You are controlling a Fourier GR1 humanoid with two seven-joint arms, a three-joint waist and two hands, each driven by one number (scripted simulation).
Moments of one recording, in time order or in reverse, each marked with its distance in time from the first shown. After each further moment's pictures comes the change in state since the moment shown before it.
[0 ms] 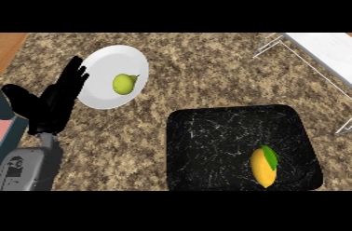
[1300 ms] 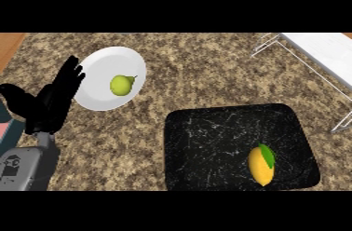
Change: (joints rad) left arm -0.002 0.033 -0.007 0.023 0.027 0.018 -0.019; right arm 0.305 0.183 0.075 -0.794 -0.058 0.134 0.427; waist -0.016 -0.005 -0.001
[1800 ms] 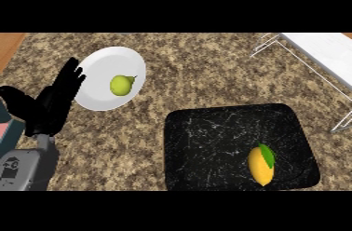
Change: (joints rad) left arm 0.015 0.012 -0.019 -0.008 0.020 0.012 -0.004; right arm 0.035 0.068 0.040 -0.342 -0.040 0.001 0.290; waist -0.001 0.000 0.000
